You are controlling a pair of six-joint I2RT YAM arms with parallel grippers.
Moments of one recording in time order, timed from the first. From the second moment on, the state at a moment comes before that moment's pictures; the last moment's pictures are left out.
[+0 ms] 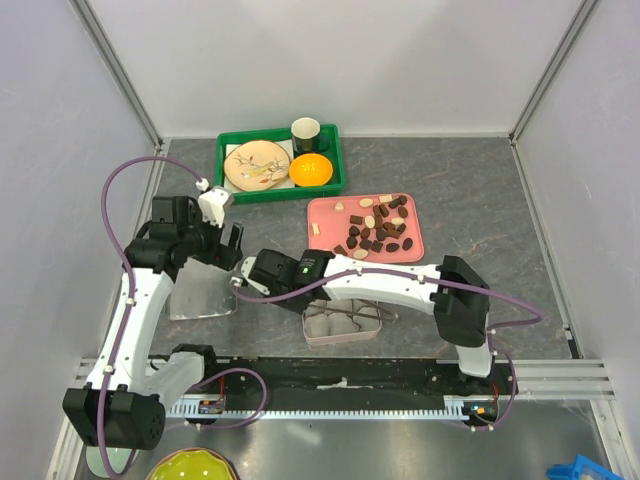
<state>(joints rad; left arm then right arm) -0.05 0.99 0.98 -0.83 0.27 0.29 1.25 1.92 1.63 -0.82 0.15 -0.04</state>
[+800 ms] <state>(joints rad) -0.01 0.99 0.98 -0.83 0.28 0.29 1.25 2.00 1.65 -0.72 0.11 -0.08</state>
